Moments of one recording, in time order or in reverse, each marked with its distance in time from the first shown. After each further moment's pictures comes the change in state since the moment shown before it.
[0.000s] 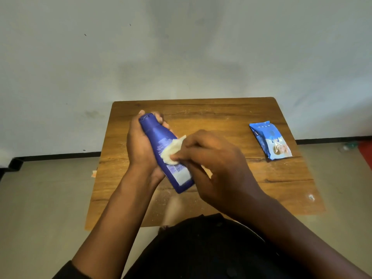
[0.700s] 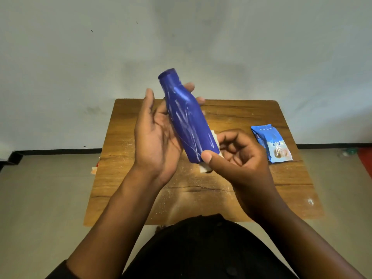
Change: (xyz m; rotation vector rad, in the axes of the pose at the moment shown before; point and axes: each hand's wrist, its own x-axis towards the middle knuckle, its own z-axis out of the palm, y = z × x) left_hand -0.026 0.008 0.018 0.095 -0.322 0.014; right_hand -0.014 0.002 -0.015 0.987 0.148 0.659
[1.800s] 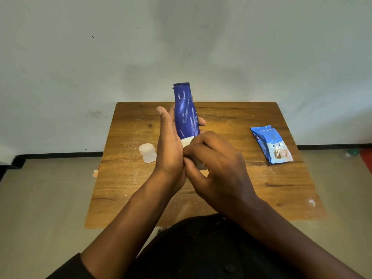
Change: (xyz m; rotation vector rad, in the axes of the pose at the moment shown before) left_hand 0.008 -0.039 0.000 0.188 0.060 0.074; right_hand 0.008 0.015 0.023 -1.028 0.010 -0.673
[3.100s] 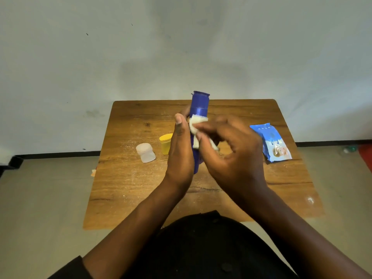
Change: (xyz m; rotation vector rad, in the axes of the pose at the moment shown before) left_hand -0.007 -0.016 0.011 0.282 0.016 0.083; right_hand 0.015 0.020 -0.012 0.163 0.177 0.166
